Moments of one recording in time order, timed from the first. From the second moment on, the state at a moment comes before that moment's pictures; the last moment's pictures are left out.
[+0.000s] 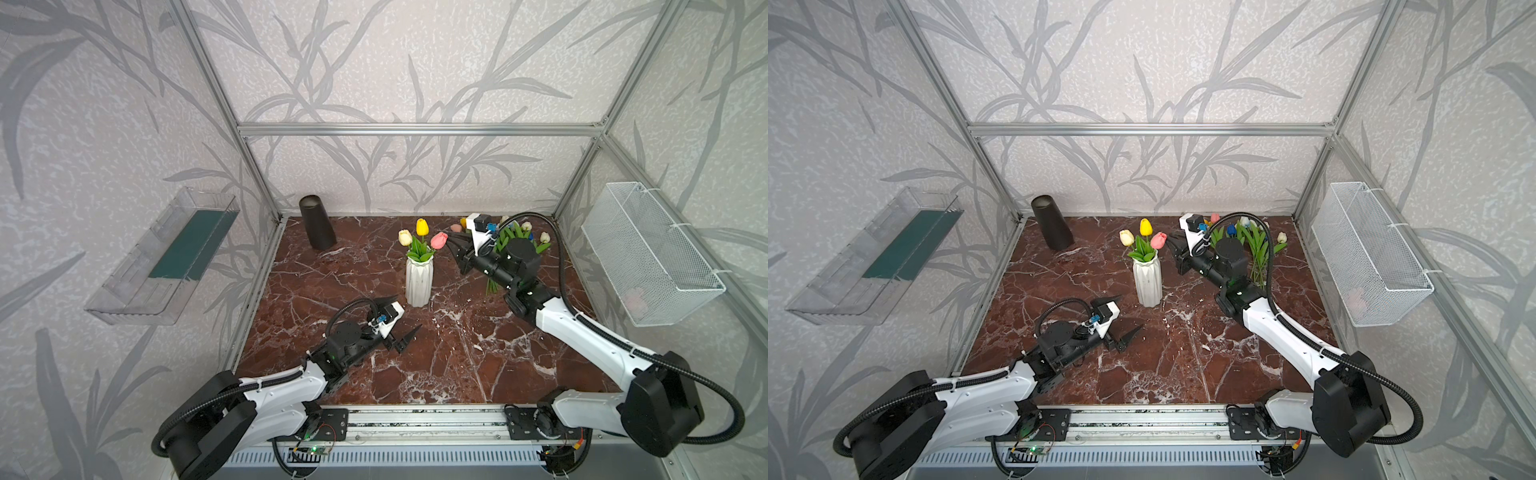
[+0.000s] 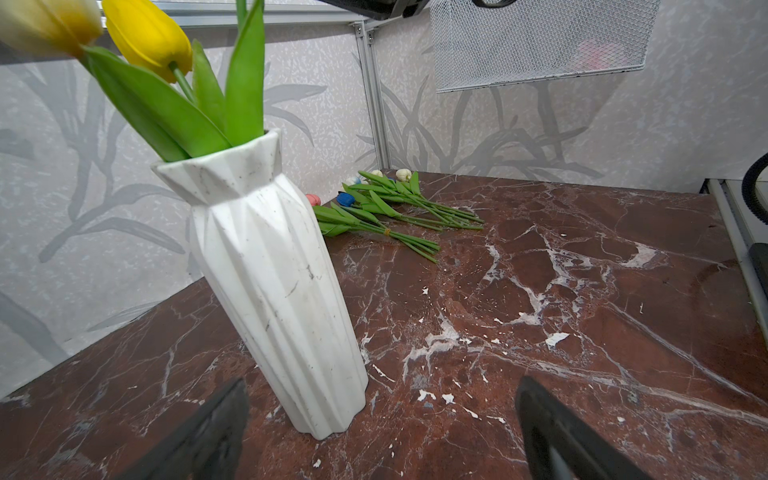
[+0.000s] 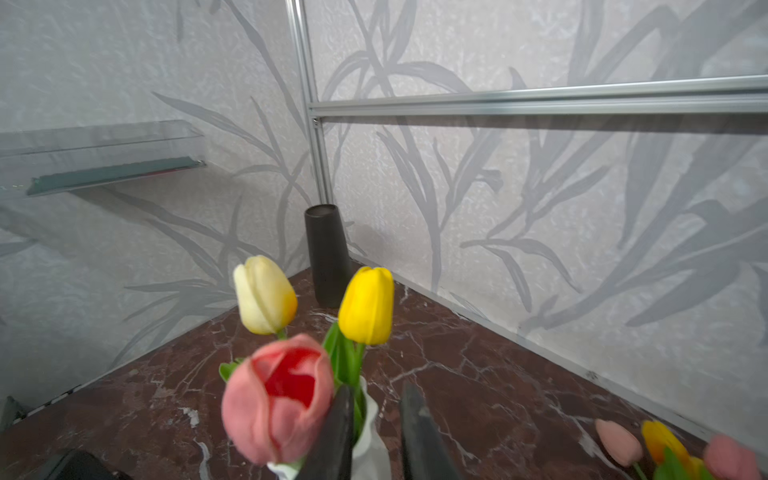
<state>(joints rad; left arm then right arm) -0.77 1.10 0.19 0.85 0.12 0.18 0.47 1.28 0.91 0.34 -0.30 0.07</state>
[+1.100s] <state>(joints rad) -0.77 1.11 0.19 0.85 0.12 0.18 0.50 1.47 1.10 0.16 -0.44 -0.02</state>
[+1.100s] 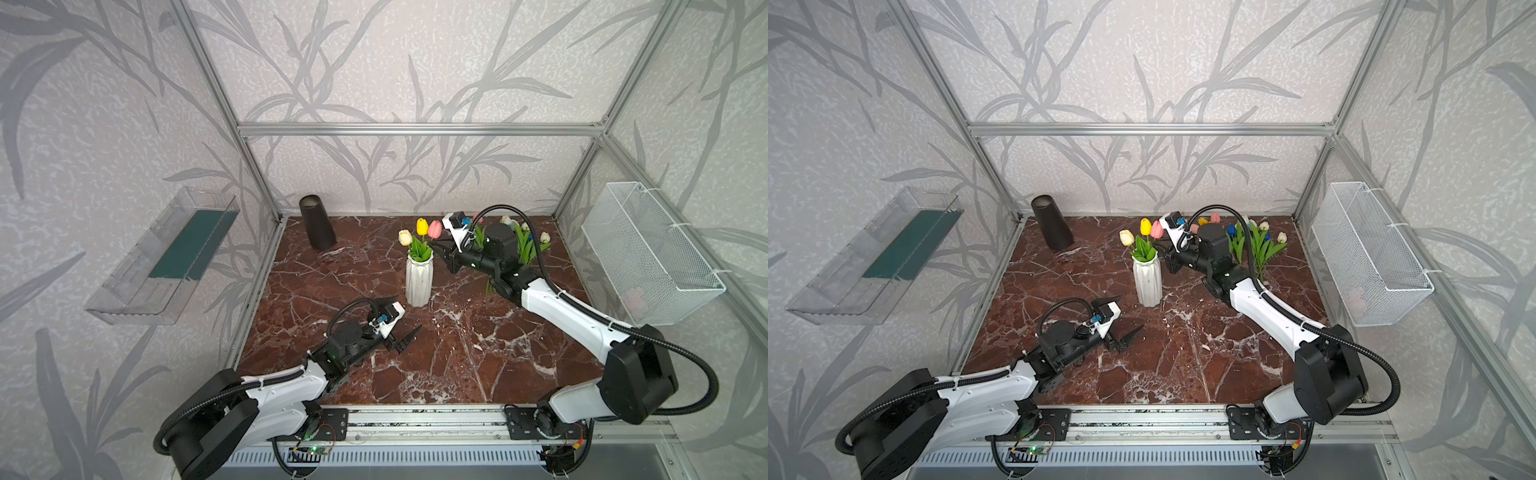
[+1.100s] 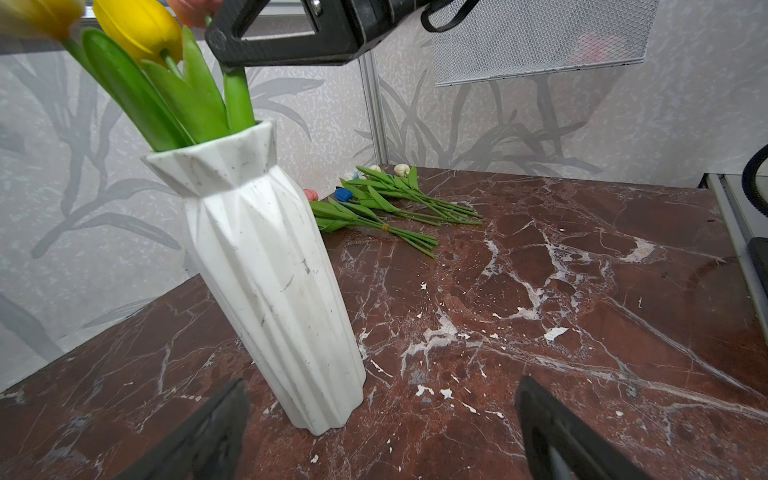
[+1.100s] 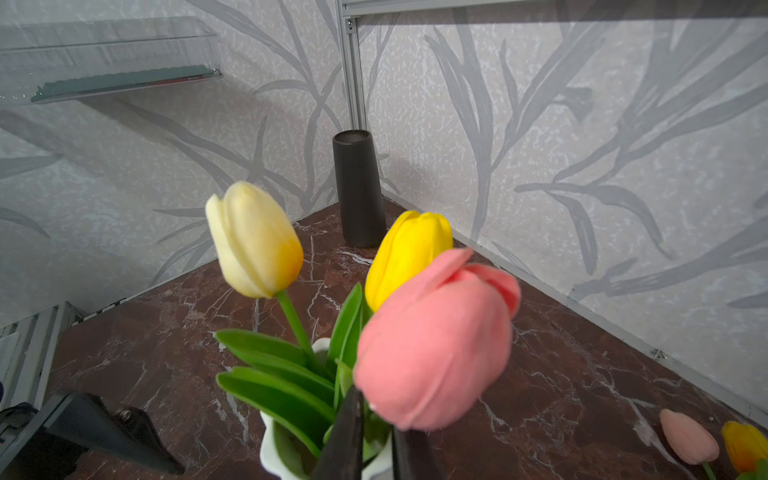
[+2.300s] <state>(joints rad) -0.77 1.09 0.19 0.82 0.12 0.19 0.50 1.11 0.82 0.15 -0.27 -0.04</state>
